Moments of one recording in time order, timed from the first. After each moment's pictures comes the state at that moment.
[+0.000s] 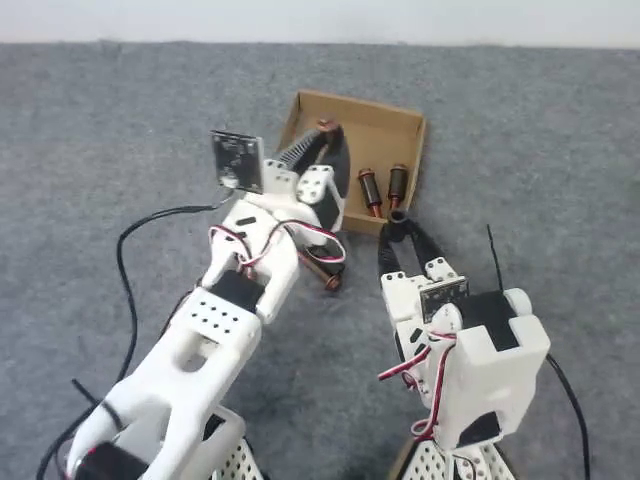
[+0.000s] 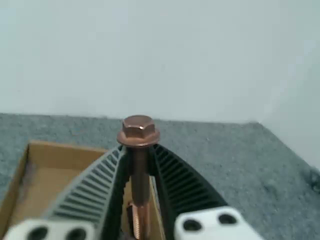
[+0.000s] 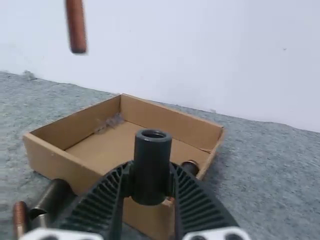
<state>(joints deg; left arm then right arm) 20.4 -32.0 60.1 -8.6 24.8 -19.6 18.6 91.3 -99.3 4.4</state>
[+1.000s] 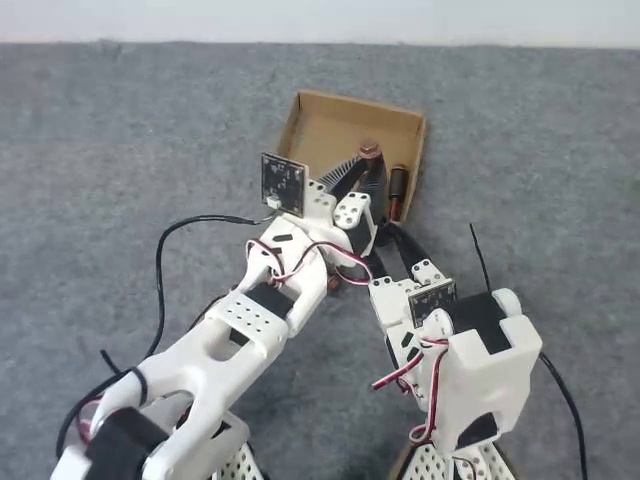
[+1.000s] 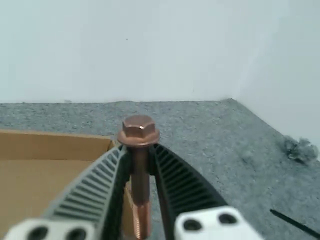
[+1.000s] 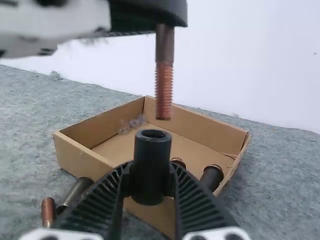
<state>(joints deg) 27.5 -21.5 63.8 -23.5 23.6 -22.5 18.6 91.3 -99.3 4.4</state>
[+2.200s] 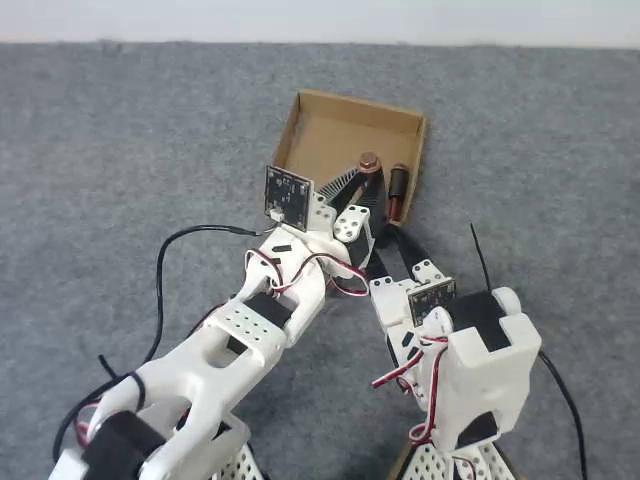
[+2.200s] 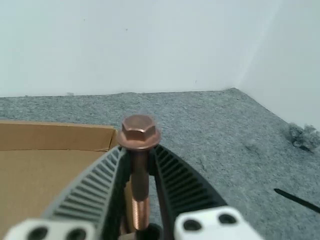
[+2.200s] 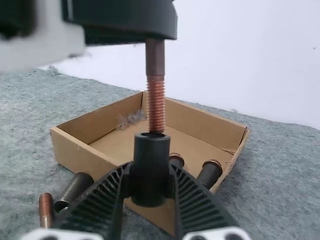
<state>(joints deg) 28.7 -21.8 68.1 -24.3 21.8 -22.3 18.7 91.3 -99.3 4.4</state>
